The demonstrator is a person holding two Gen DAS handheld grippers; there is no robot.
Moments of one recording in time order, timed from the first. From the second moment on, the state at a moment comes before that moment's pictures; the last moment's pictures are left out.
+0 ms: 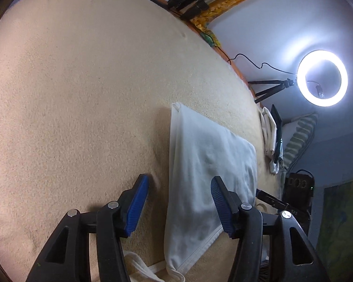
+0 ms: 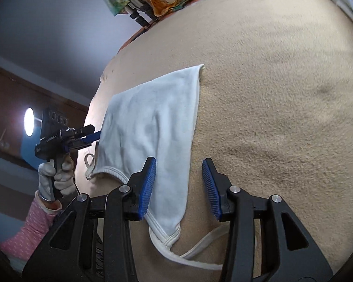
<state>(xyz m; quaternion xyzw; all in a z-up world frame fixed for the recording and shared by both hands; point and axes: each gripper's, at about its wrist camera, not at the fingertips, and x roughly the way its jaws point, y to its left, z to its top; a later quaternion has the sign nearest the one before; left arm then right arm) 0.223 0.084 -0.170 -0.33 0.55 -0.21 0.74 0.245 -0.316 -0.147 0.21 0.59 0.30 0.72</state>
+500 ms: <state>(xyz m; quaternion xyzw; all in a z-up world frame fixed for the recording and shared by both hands) 0.236 0.060 -0.177 -0.33 0.55 -0.21 0.74 0.261 -0.299 -0.159 0.28 0.57 0.31 0.71</state>
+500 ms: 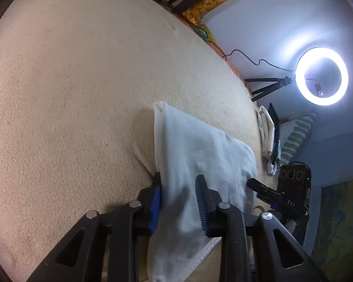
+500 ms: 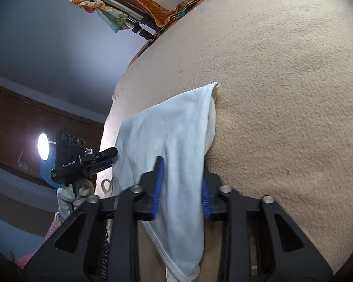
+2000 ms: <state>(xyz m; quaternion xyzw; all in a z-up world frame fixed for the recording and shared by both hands) 0.208 -0.155 -0.036 -0.10 0.39 -0.28 0.87 0.193 -0.401 0.010 0.09 0.43 0.17 0.88</state>
